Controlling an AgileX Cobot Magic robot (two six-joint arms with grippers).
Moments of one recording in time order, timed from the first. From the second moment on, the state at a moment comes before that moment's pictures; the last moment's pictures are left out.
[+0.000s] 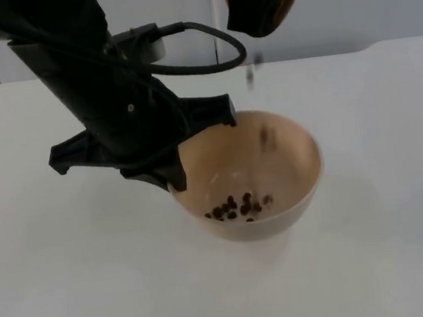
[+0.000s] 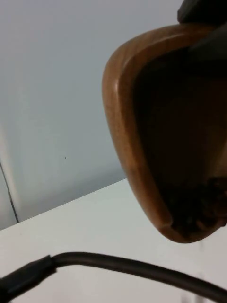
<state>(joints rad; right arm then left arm) 1.14 1.82 -1.52 -1.25 1.22 0.35 -0.53 1.83 -1.11 -0.19 0.60 -0.38</state>
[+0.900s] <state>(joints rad) 1.08 1.82 -1.52 -1.15 1.22 0.36 -0.53 1.83 -1.11 -0.19 0.61 -0.38</state>
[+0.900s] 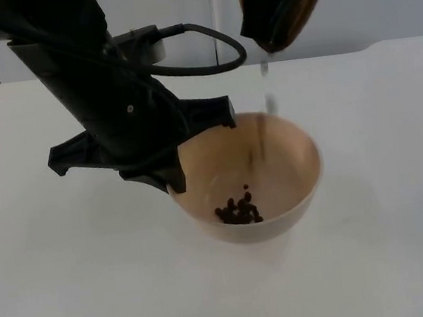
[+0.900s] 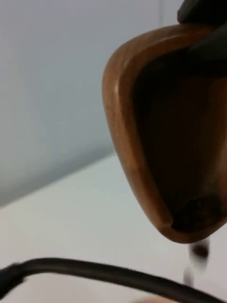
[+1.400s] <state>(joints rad) 1.03 1.75 -1.52 -0.99 1.17 0.39 -0.53 1.83 -1.11 -0.19 0.61 -0.38</state>
